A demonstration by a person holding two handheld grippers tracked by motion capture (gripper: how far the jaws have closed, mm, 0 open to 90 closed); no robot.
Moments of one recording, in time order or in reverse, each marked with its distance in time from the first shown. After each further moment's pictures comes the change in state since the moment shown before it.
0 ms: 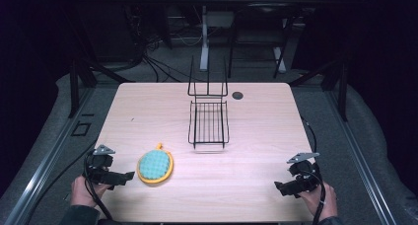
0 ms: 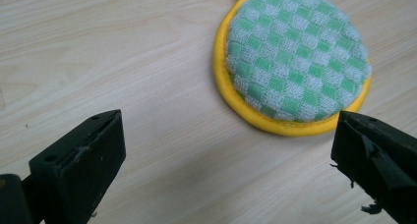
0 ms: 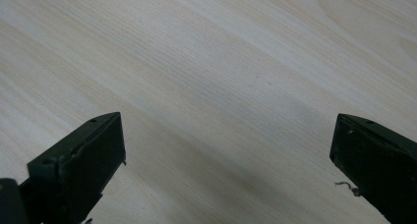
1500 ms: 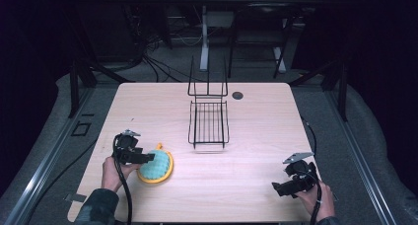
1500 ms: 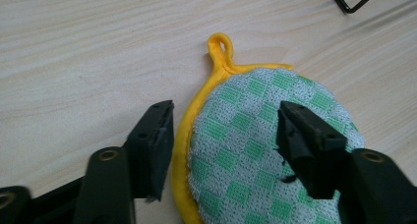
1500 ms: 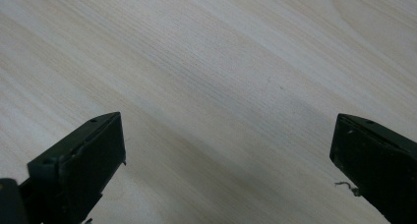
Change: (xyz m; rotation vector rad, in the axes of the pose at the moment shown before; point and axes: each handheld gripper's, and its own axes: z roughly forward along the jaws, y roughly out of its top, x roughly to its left) left arm -0.013 0.056 0.064 0.030 -0.044 -0.031; right arm 0.007 0.004 0.006 0.025 0.007 -0.018
